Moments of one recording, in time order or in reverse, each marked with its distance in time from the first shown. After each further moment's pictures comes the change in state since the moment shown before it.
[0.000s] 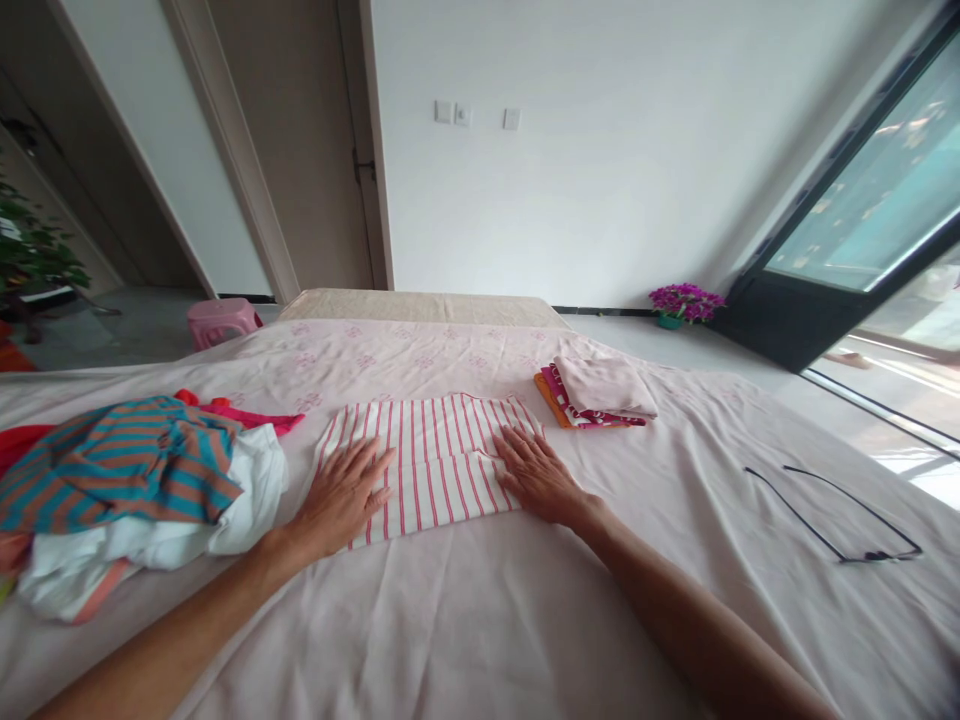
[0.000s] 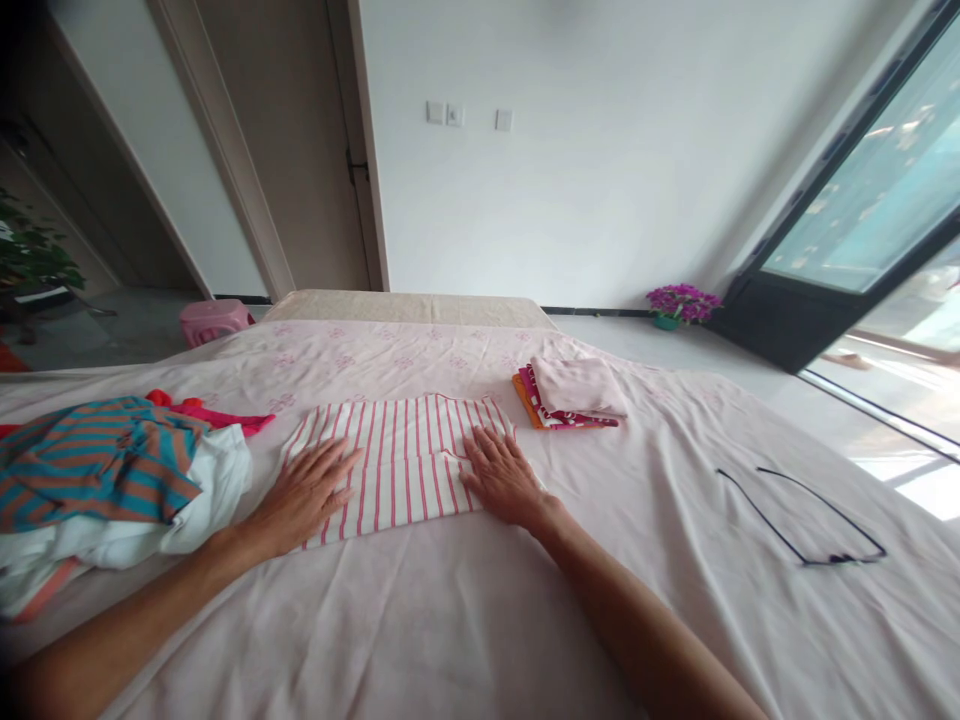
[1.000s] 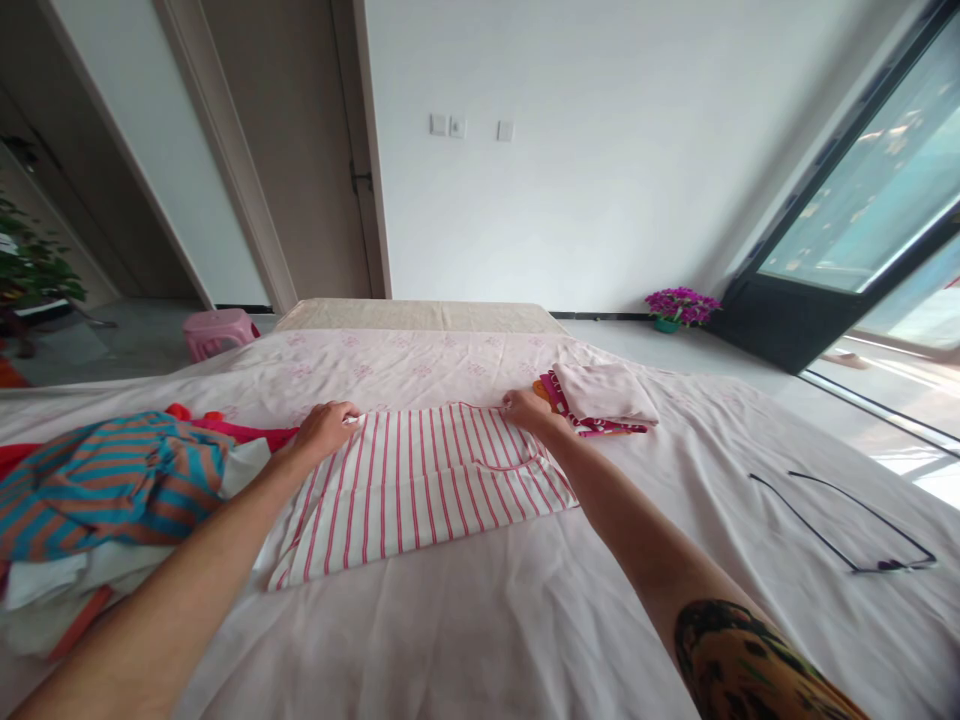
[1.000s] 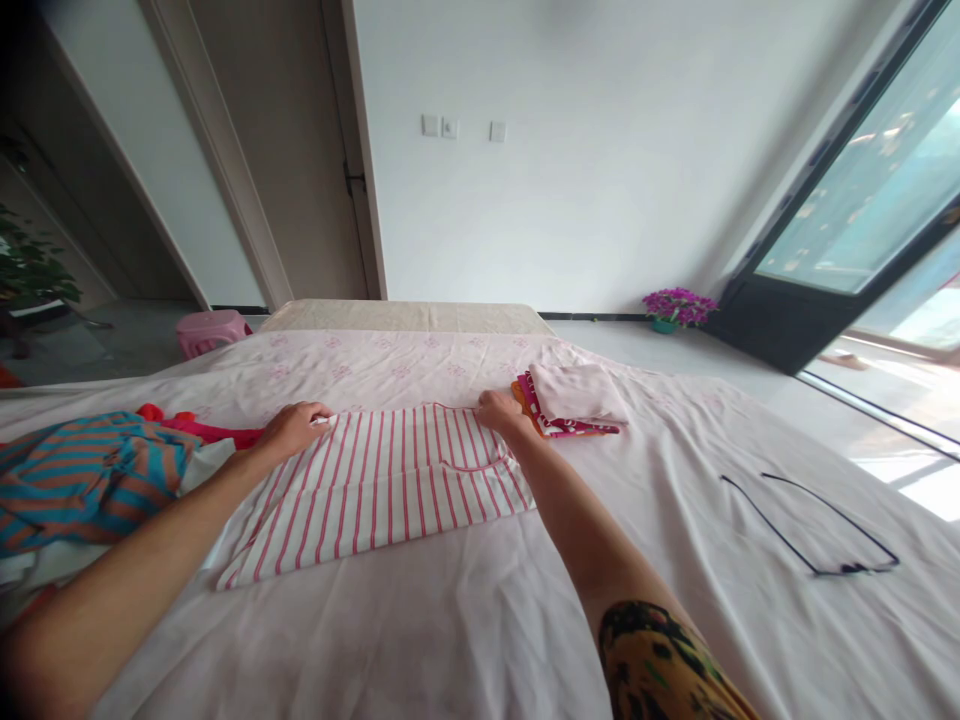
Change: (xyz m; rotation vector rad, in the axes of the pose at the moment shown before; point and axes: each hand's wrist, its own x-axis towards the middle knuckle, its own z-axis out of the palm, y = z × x) left_hand 0.100 -0.106 0.008 -0.152 -0.018 -0.402; right_hand 0.130 0.065 -0.025 0.166 -0.114 0.486
